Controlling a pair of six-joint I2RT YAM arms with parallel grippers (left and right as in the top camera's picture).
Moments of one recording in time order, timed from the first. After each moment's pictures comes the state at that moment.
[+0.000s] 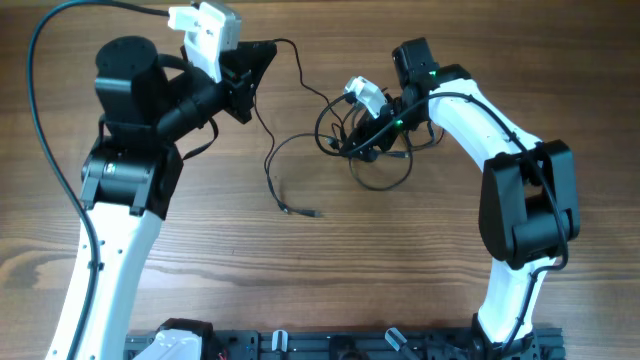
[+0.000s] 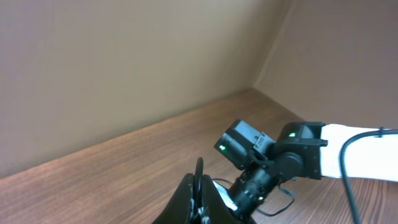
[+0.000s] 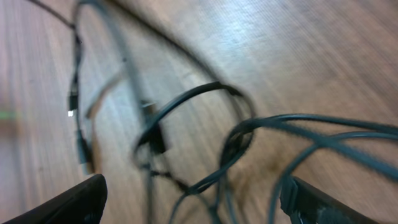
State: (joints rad) left arm -0.15 1.25 1.27 -0.25 0.62 -0.06; right arm 0.28 2.08 1.53 -0.79 -0.65 -0.61
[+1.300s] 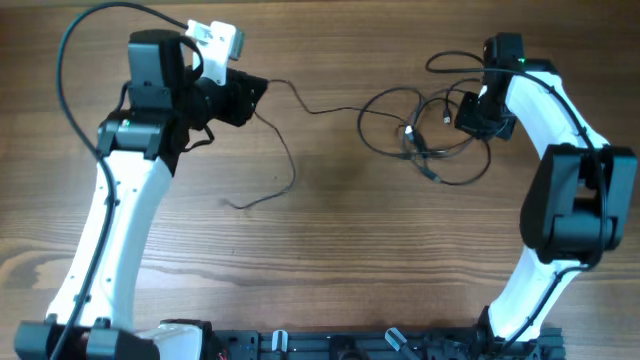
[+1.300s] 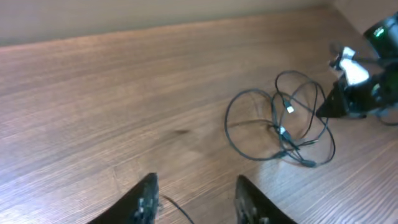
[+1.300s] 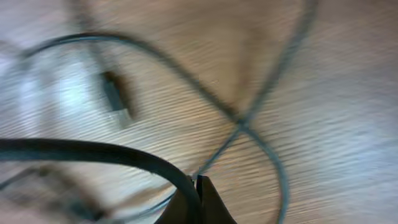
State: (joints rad) left arm -0.10 1.46 1.31 -0.57 0.48 0.05; right arm -0.04 2.04 1.53 -0.91 -0.01 0.31
